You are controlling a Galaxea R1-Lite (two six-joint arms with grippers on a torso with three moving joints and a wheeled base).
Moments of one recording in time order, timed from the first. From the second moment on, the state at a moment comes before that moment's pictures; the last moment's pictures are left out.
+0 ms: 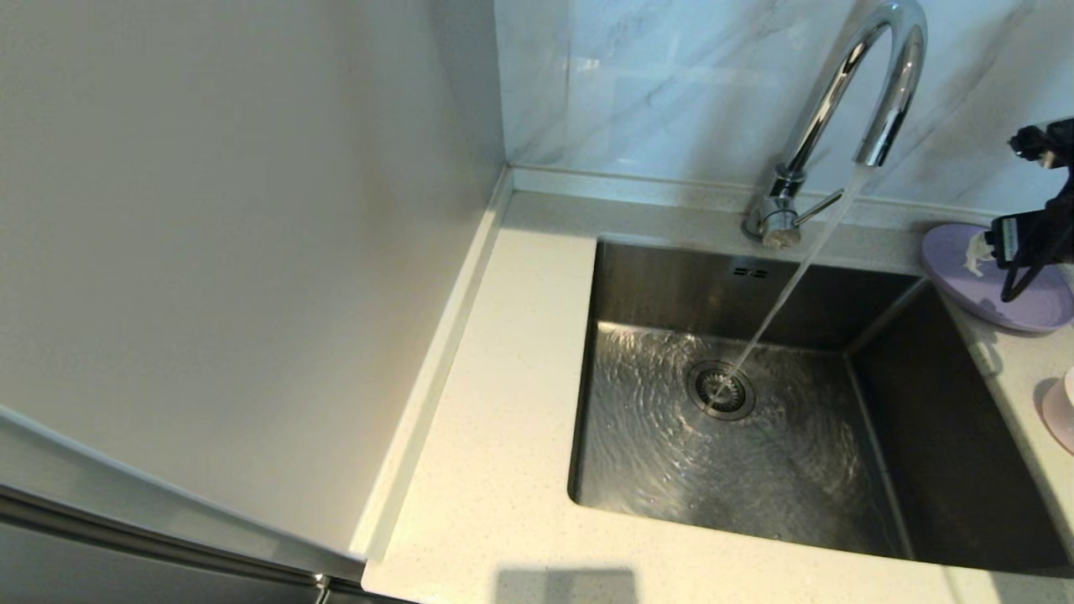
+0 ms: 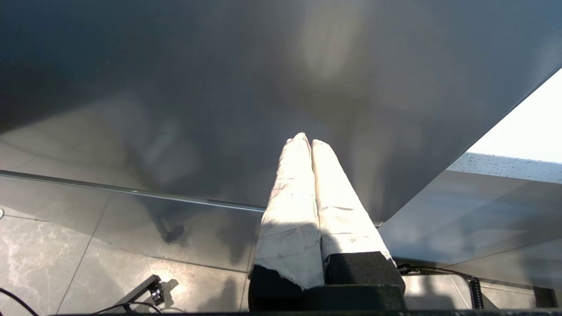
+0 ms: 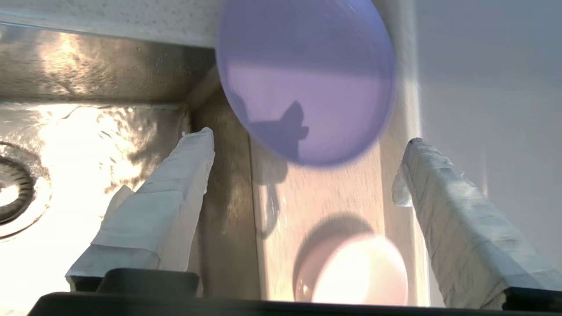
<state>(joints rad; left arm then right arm) 0.00 0.00 0.00 0.00 0.00 0.00 -0.23 1.76 -1.58 0.22 -0.38 -0.19</state>
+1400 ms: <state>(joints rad) 0.00 0.00 0.00 0.00 0.00 0.00 0.04 1.48 -1.53 0.13 -0.37 -0.13</state>
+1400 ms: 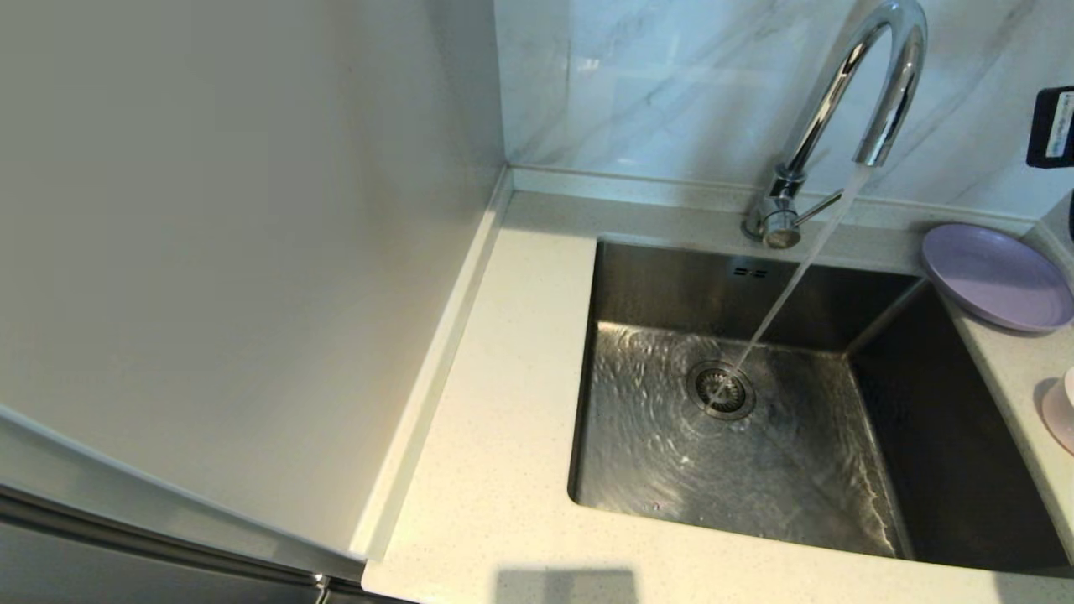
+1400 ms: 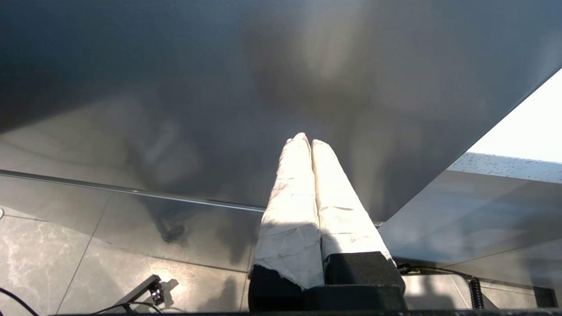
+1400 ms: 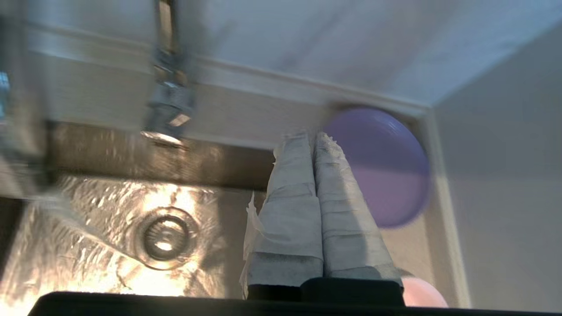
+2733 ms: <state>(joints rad) 0.00 0.00 0.00 0.00 0.00 0.00 0.23 1.62 -1.70 0.18 -0.38 -0.08</state>
